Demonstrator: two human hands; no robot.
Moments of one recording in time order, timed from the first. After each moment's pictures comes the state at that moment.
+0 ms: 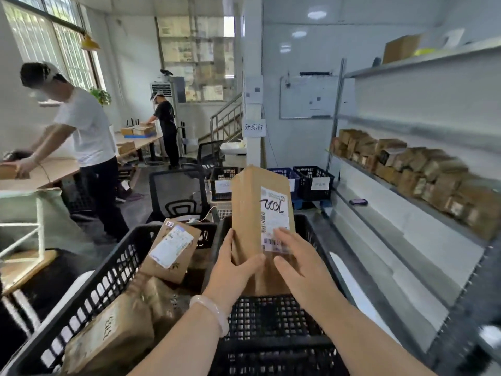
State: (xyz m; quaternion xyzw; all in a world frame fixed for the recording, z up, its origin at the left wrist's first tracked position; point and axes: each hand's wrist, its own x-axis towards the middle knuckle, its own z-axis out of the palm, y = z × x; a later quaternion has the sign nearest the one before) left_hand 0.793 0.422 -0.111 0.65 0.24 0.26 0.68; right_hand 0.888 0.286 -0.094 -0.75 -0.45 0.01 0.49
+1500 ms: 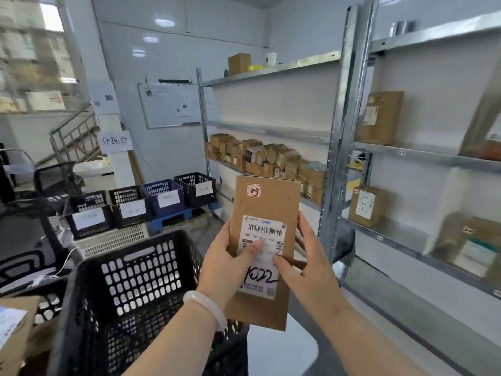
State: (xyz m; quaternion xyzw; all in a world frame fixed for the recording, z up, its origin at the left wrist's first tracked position) left_hand 0.923 0.276 -0.071 0.76 0.01 0.20 0.62; right_hand 0.938 0.110 -0.083 -0.76 -0.21 -0.14 0.60
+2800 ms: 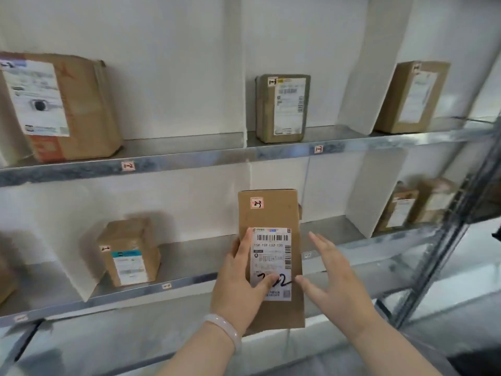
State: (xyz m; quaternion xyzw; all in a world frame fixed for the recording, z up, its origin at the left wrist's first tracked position) left_hand 1.025 -0.429 -0.163 0.74 -0.48 -0.09 0.46; right_hand 0.846 -0.520 -0.147 -0.85 0.37 -0.31 0.20
